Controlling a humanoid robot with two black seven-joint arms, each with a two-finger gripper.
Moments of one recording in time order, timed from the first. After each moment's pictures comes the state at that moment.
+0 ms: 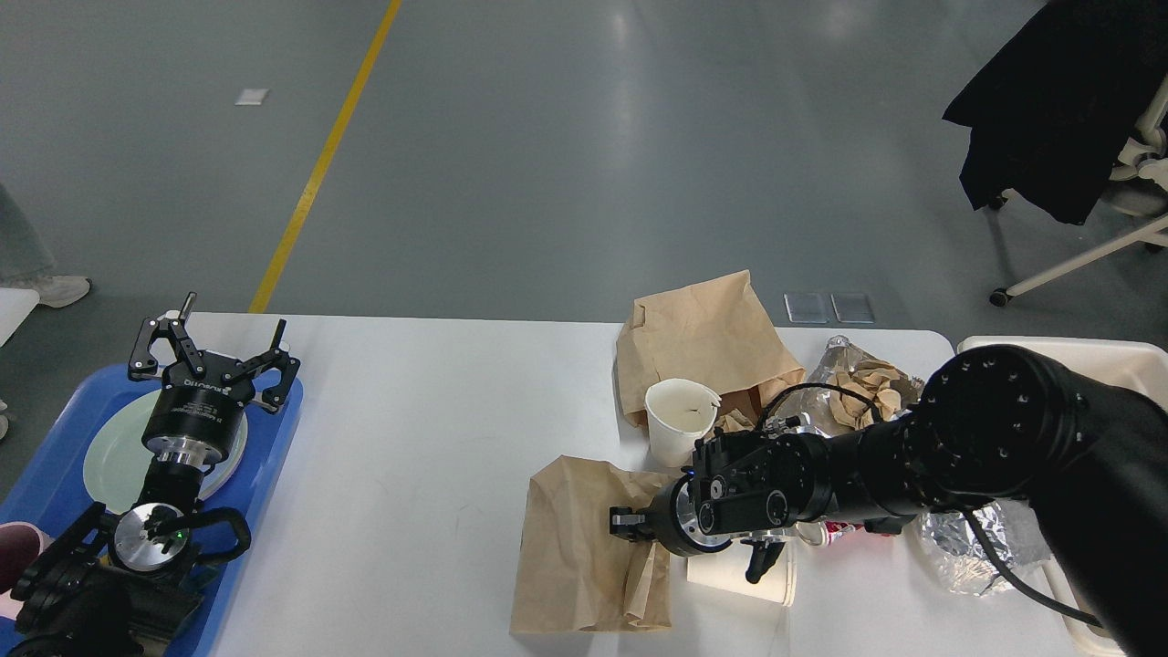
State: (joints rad) left arm -0.45 0.18 -1.39 -0.46 0.06 -0.72 -0.16; right arm 1.28 0.13 -0.92 1.01 -0.15 0.02 -0.08
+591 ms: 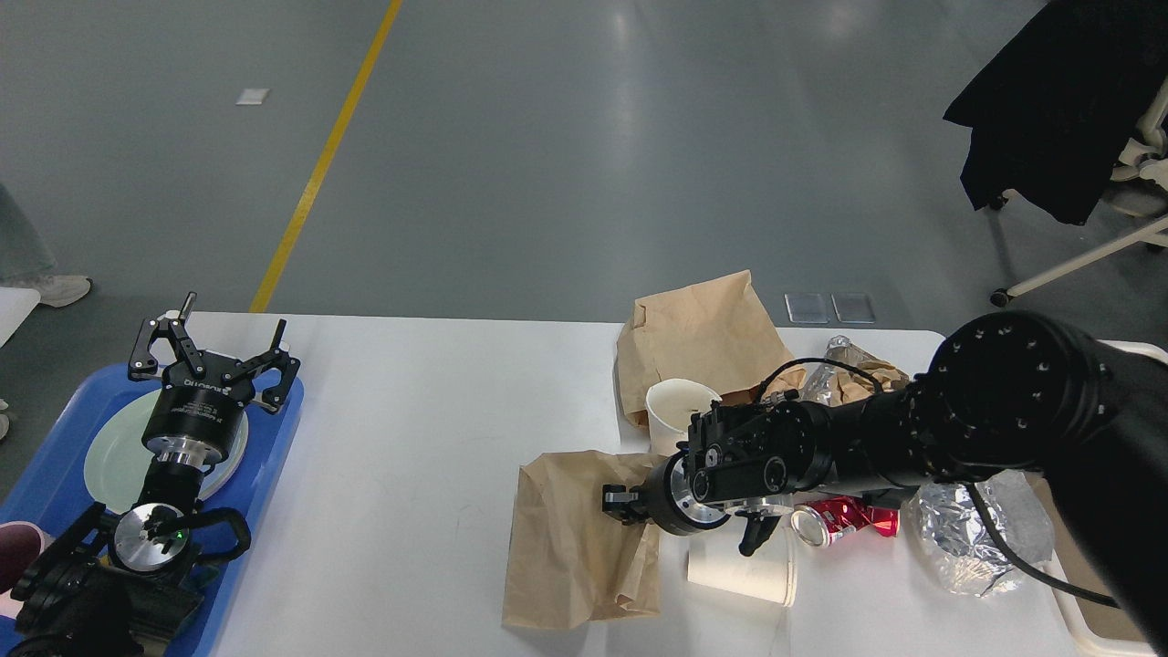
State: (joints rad) left arm -0.45 0.18 -1.39 -0.46 0.06 -0.72 -0.16; right arm 1.42 0.09 -0.92 1.08 -0.07 0.10 -0.09
